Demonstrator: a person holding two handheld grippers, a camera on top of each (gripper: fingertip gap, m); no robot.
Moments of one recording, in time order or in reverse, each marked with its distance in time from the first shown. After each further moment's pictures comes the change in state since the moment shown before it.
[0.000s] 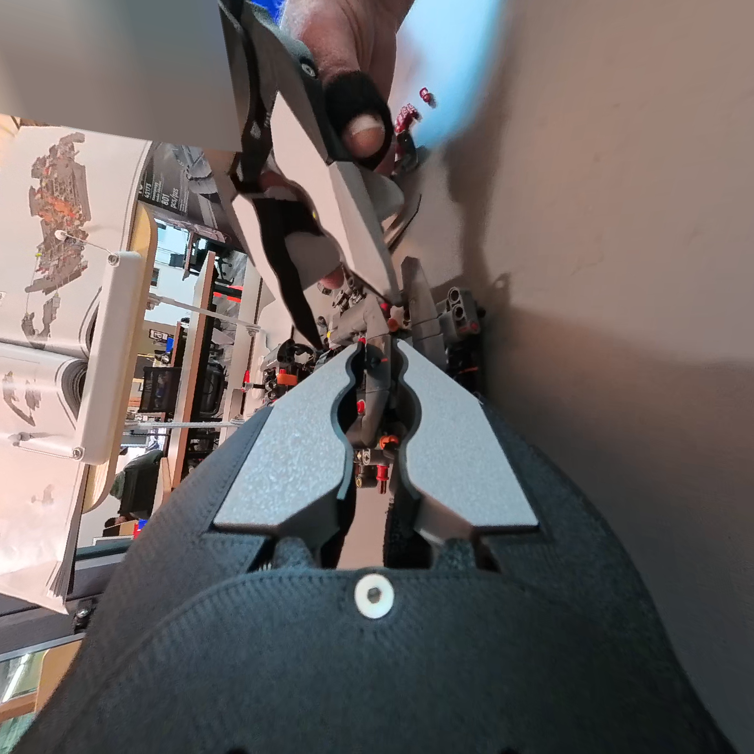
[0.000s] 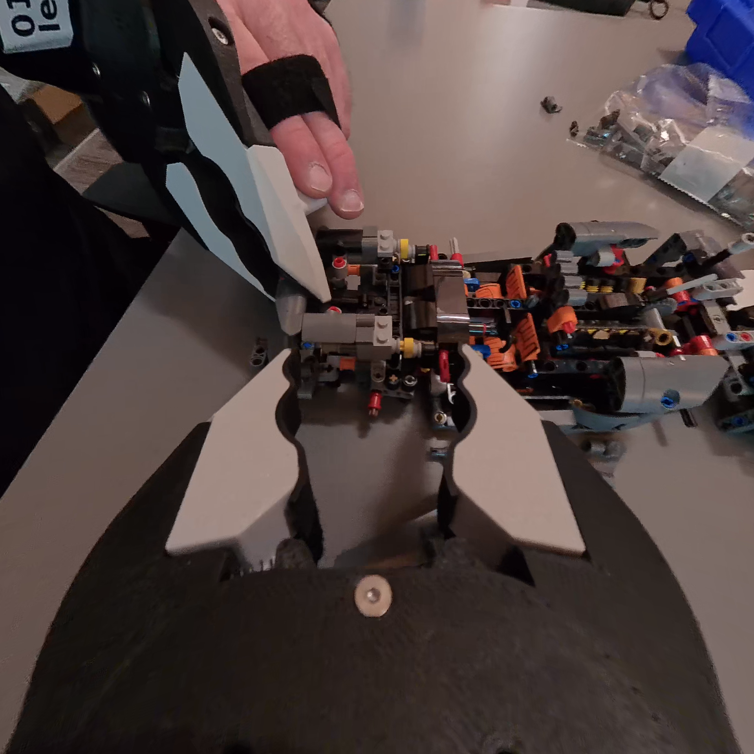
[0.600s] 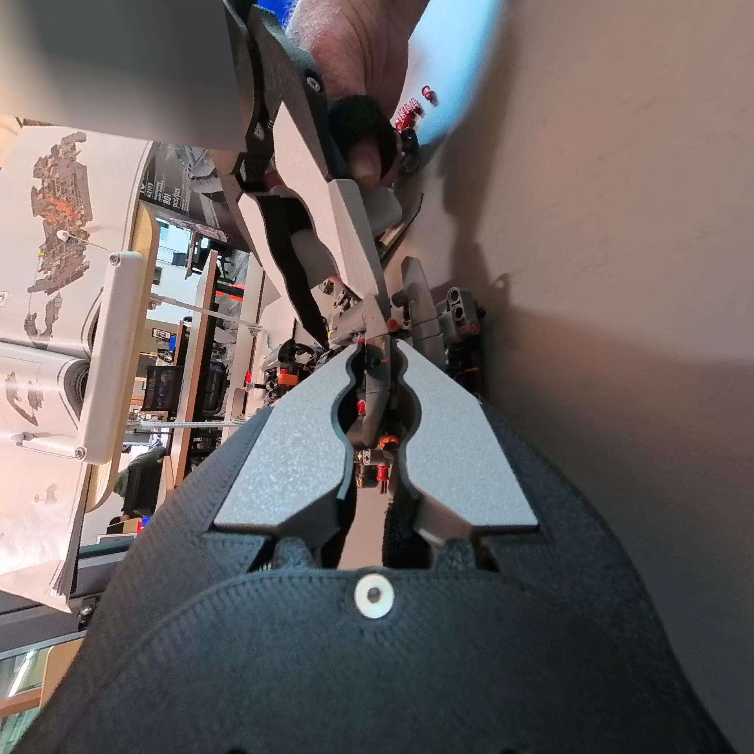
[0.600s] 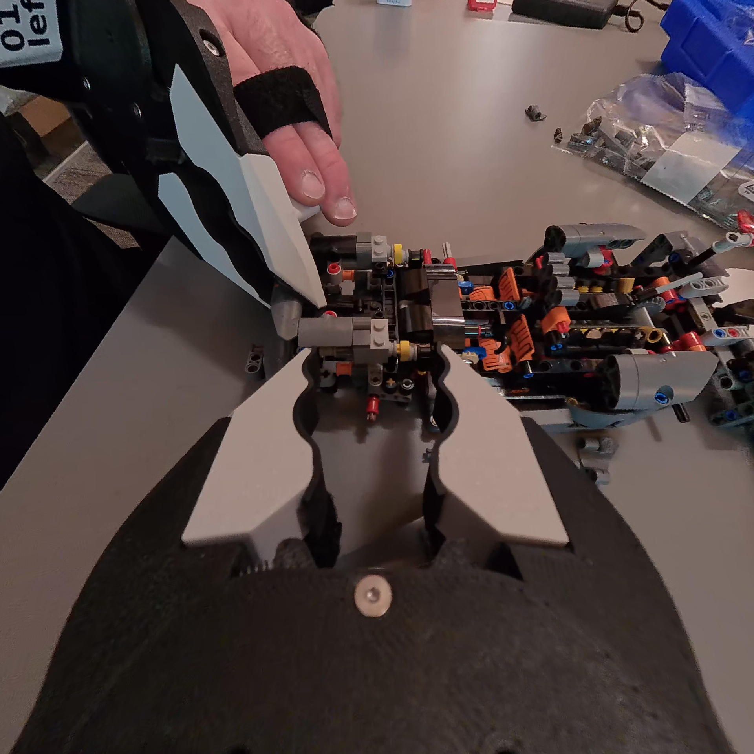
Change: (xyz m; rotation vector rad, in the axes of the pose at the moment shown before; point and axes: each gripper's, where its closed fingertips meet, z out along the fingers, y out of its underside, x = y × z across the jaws) left arm 0.001 0.003 0.000 -0.004 -0.006 0.003; right arm 0.002 -0.001 0.001 0.019 0.024 0.010
